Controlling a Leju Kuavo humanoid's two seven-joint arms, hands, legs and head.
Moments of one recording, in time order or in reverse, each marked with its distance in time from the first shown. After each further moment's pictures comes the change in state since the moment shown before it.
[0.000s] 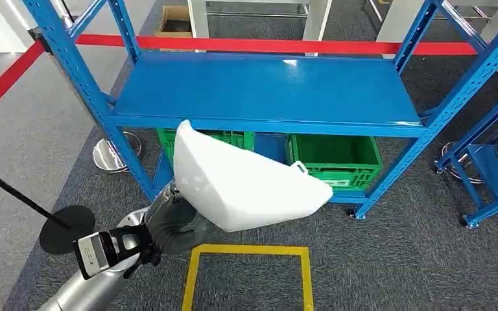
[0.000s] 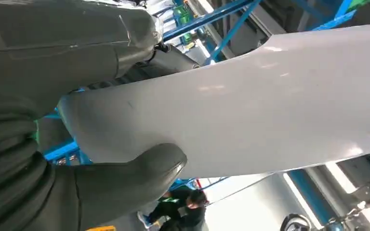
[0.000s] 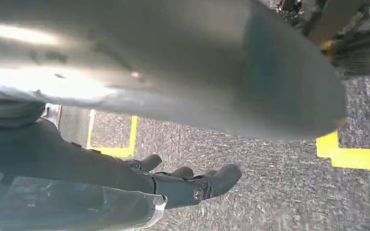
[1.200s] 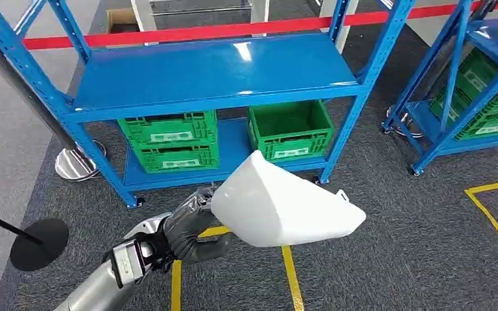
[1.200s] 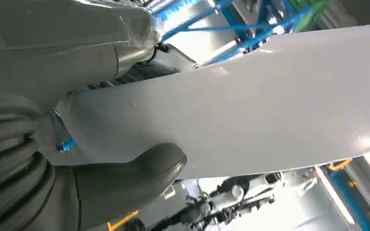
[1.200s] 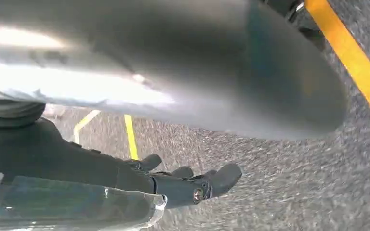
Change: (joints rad) left arm 0.012 -0.048 -0.020 0.036 -0.100 -0.037 0.055; right arm -0.005 -0.009 -0.099 0.000 -0.098 -0.061 -0.051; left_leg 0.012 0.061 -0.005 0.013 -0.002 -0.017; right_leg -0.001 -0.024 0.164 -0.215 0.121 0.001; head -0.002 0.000
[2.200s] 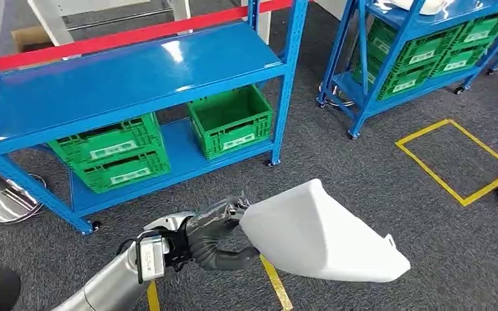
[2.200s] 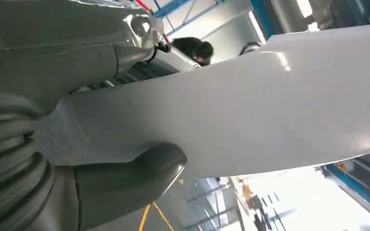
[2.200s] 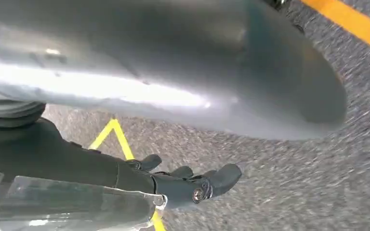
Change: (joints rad) left arm -0.073 -0.052 -0.052 0.064 0.018 -0.156 0.024; right arm -0.006 -0.024 -0.025 0.000 0.017 0.024 -0.050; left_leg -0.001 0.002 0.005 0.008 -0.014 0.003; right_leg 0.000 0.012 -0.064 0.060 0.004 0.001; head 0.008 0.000
